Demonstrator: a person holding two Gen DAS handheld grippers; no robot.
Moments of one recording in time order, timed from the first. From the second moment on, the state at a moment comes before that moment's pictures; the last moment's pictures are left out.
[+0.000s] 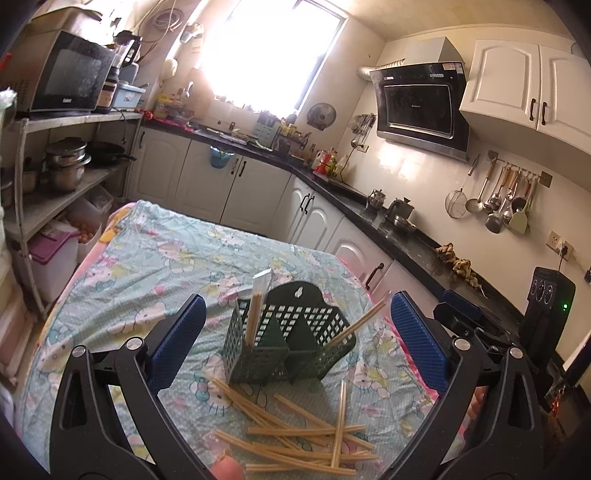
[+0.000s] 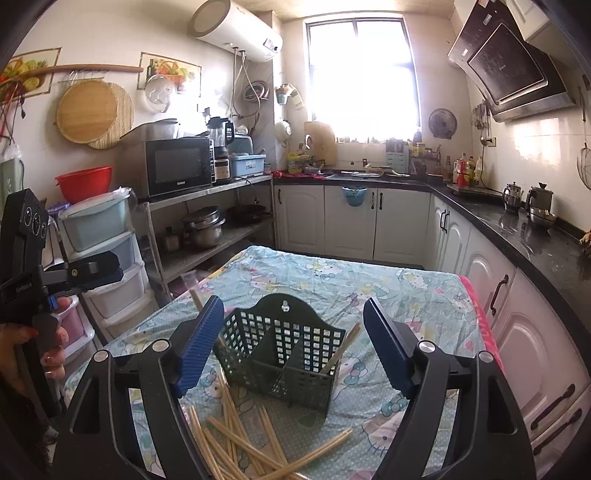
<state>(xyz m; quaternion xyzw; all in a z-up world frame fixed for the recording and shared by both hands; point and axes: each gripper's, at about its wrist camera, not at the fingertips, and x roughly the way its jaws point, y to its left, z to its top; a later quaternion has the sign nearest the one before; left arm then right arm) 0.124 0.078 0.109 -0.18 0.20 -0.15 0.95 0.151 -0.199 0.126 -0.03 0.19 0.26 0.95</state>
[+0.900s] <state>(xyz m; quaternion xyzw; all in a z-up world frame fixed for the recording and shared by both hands) 0.111 0.071 0.039 -0.16 0.29 -0.13 0.93 0.119 -0.188 0.071 -0.07 0.24 0.26 0.93</state>
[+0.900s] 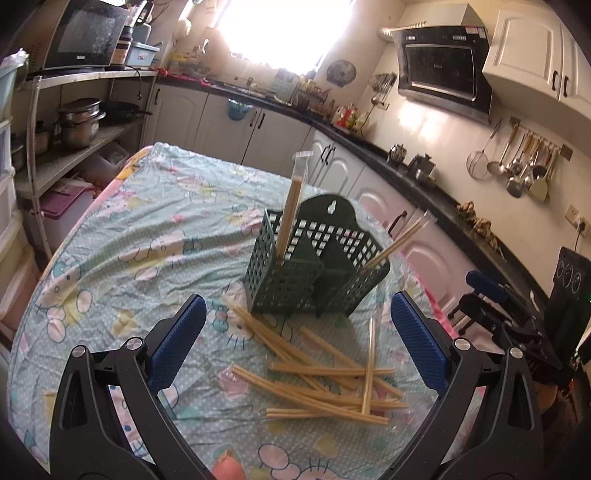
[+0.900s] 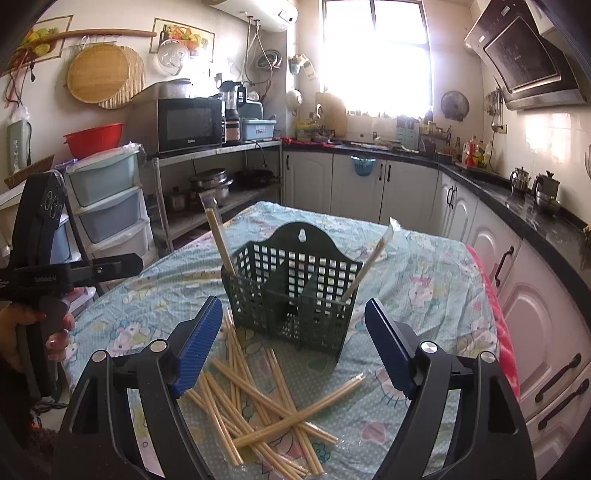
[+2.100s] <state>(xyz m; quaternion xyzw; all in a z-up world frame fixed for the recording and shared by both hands) 0.138 0.082 -0.079 -0.28 0.46 -0.14 0.83 0.177 -0.203 -0.015 -0.07 0.38 0.21 0.90</state>
